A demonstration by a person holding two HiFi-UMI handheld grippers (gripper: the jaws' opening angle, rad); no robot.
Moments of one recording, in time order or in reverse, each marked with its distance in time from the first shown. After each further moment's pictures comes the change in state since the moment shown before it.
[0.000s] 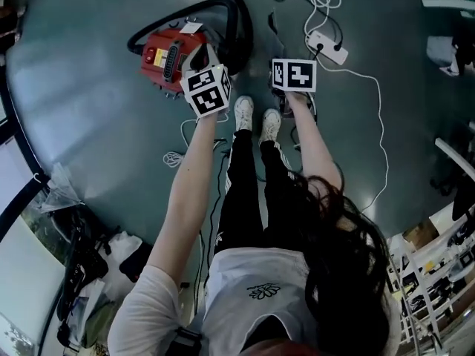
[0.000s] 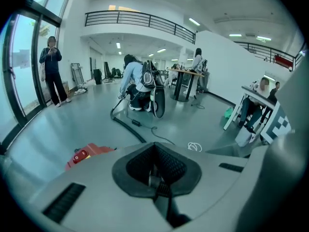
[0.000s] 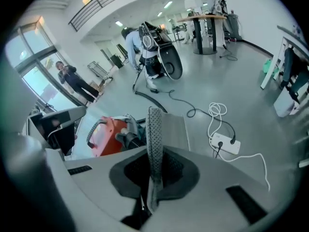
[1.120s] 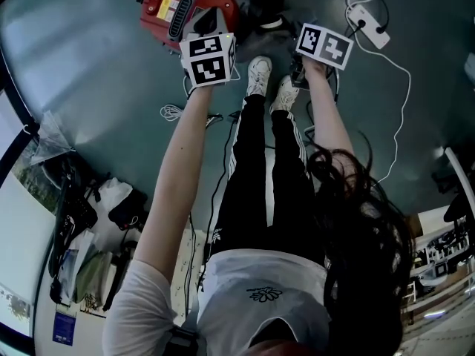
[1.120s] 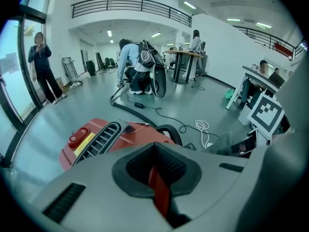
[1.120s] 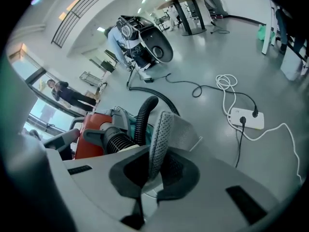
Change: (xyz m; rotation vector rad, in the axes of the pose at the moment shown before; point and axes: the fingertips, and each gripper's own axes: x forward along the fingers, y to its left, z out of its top) left arm 0.046 0.064 -0.096 0.085 0.193 -0.007; right arm 0.120 0.009 -0.049 0.210 0.074 0.109
